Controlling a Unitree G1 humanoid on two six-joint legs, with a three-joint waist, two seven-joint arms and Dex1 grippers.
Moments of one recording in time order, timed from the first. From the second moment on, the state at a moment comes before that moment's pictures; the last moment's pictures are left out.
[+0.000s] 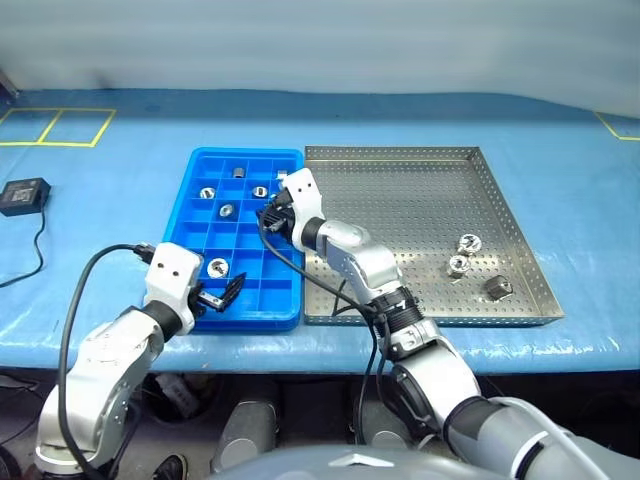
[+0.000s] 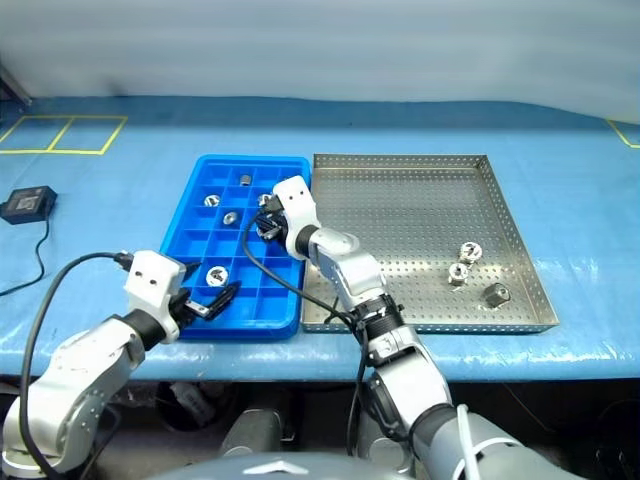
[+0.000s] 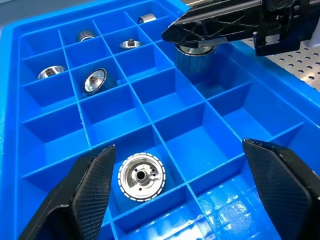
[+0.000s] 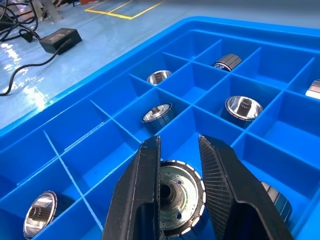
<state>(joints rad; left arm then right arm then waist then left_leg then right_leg) 0.16 0.48 0.14 -0.71 -0.33 0.81 -0.35 -0.73 0.13 0.17 0.45 0.14 0.46 0.42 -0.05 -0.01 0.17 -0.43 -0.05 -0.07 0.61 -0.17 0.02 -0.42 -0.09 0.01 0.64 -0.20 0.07</state>
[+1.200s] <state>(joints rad) 0.09 0.47 0.04 -0.66 -0.32 0.81 -0.33 -0.72 0.12 0.16 0.29 0.18 0.44 0.35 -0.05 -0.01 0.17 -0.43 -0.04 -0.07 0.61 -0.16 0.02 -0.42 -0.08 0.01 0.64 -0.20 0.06</state>
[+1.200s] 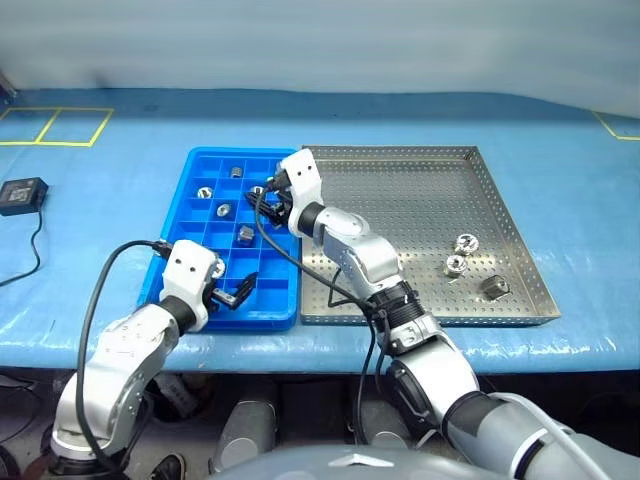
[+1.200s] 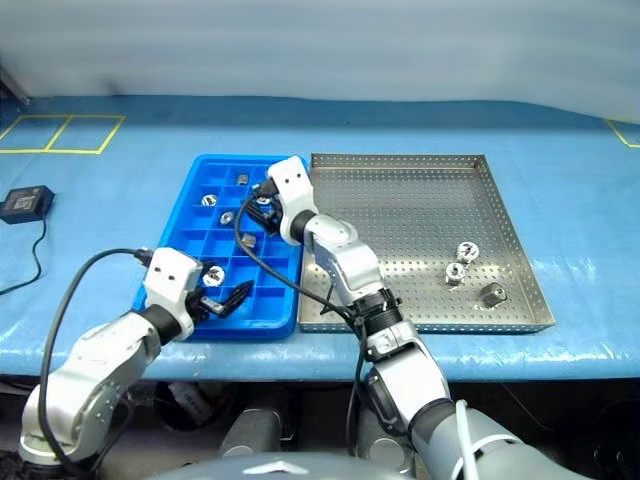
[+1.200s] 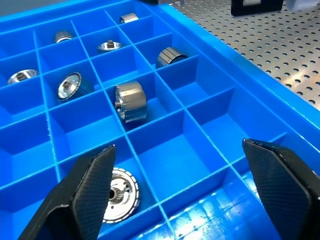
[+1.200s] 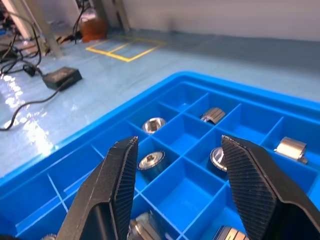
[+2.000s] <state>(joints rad) -0.24 0.42 -0.21 -0.37 -0.27 0.70 -0.47 -0.33 -0.19 0.07 -0.25 -0.06 0.84 0.06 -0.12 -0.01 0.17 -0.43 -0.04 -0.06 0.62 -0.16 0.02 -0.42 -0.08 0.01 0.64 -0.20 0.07</state>
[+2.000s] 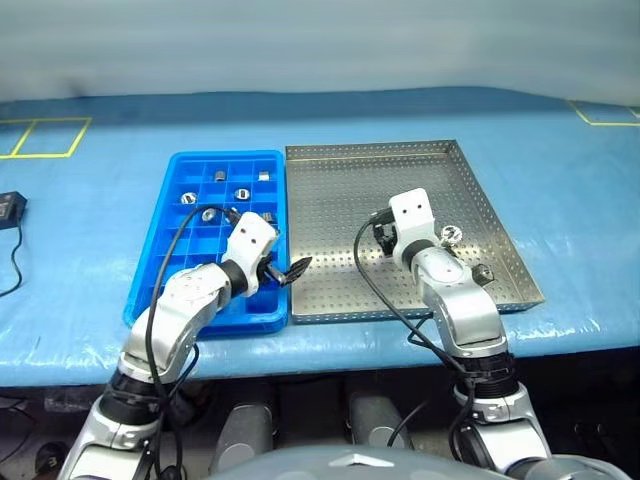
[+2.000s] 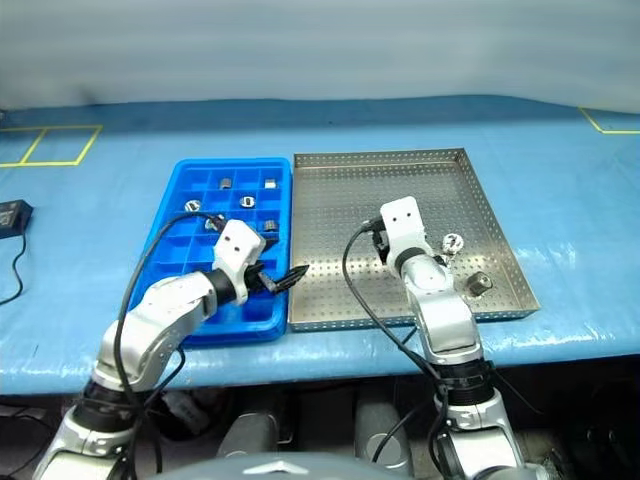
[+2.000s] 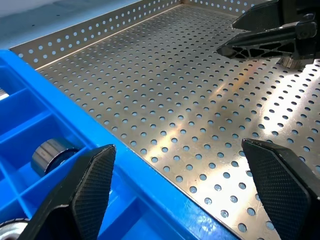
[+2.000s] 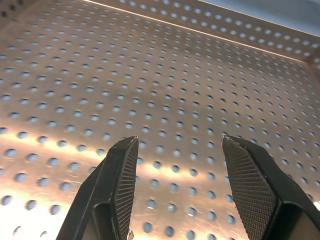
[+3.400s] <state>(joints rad) -0.25 0.38 -0.24 -0.32 -0.26 0.63 -0.55 -0.25 -0.08 -0.07 -0.27 0.01 0.93 0.04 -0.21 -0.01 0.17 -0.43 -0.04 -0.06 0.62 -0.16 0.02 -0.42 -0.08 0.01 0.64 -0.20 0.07</state>
